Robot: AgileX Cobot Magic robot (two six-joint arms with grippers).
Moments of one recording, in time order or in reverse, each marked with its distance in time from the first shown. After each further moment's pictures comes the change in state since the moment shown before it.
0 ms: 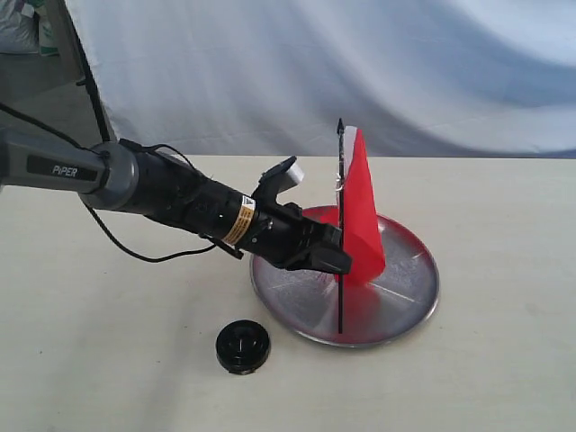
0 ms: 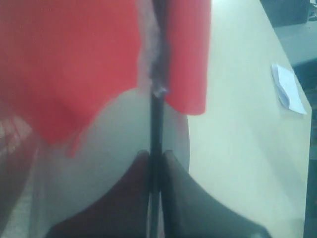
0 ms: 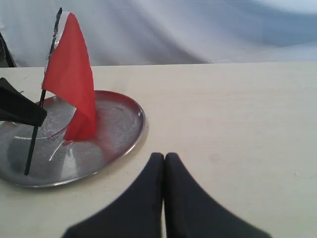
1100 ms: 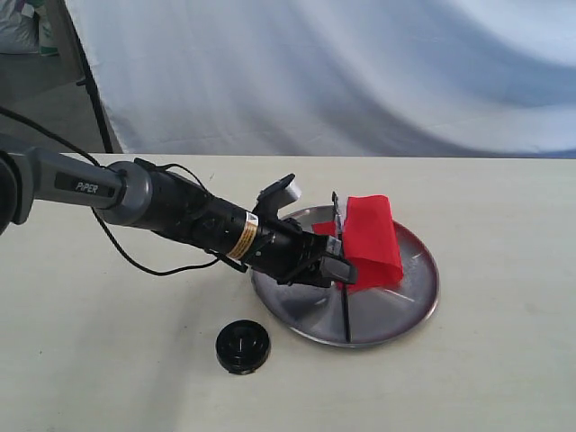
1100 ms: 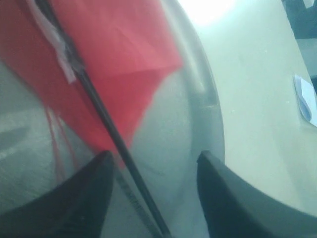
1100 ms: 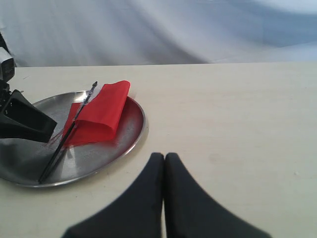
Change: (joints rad) left arm 0.000 0.076 -0.020 -0.036 0.038 -0.018; right arm 0.000 0.000 0.000 0.000 0.000 0.000
